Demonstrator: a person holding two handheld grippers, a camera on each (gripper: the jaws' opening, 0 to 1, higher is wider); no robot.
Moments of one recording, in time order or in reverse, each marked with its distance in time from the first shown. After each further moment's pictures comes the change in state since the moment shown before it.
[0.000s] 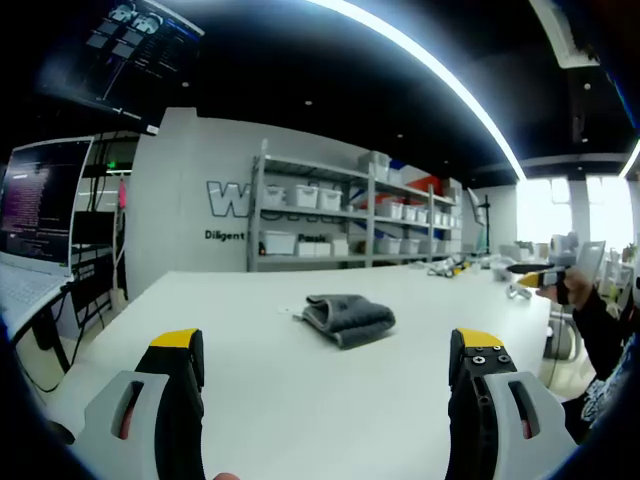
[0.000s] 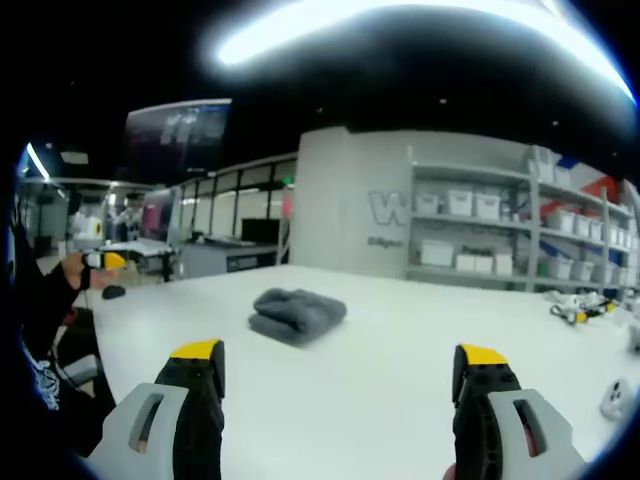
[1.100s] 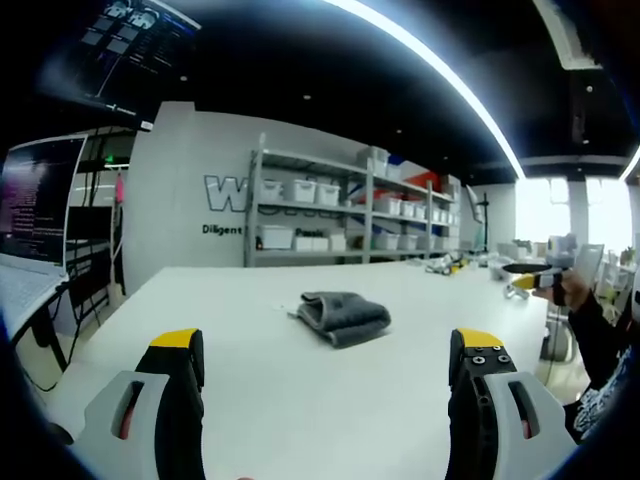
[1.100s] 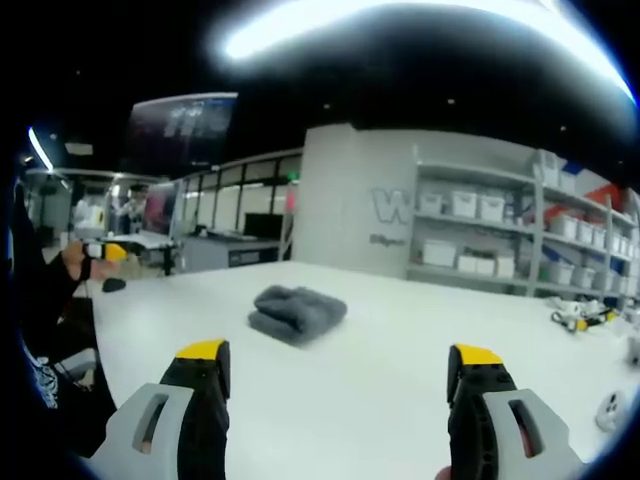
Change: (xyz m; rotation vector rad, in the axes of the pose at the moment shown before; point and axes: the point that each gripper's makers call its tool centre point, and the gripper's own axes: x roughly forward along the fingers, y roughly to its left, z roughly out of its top) left arm 0.009 -0.007 0.003 -0.001 0.033 -0.009; right arm 0.003 0.000 0.005 -0.027 0.009 0.005
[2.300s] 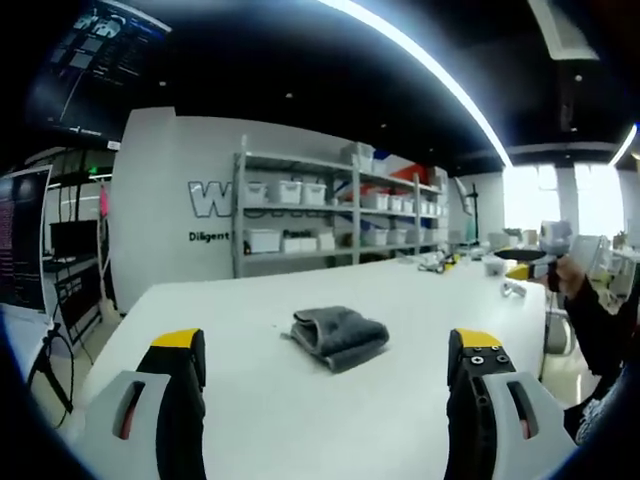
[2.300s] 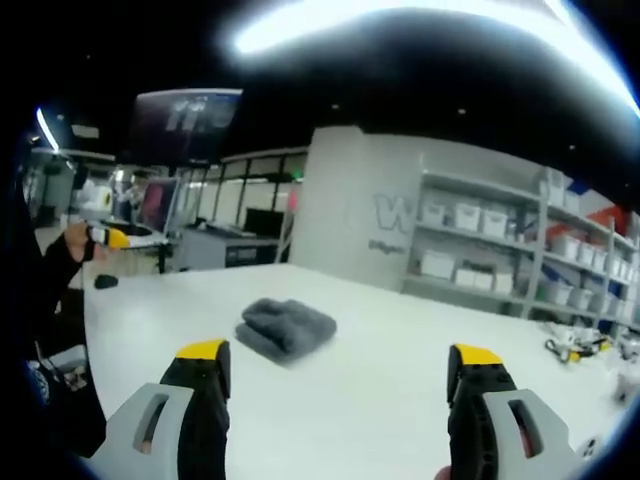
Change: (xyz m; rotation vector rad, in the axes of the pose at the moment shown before) left arm 0.037 -0.010 0.045 0.061 0.014 -0.060; right arm 0.023 -0.015 0.044 -0.075 0.000 -0.002
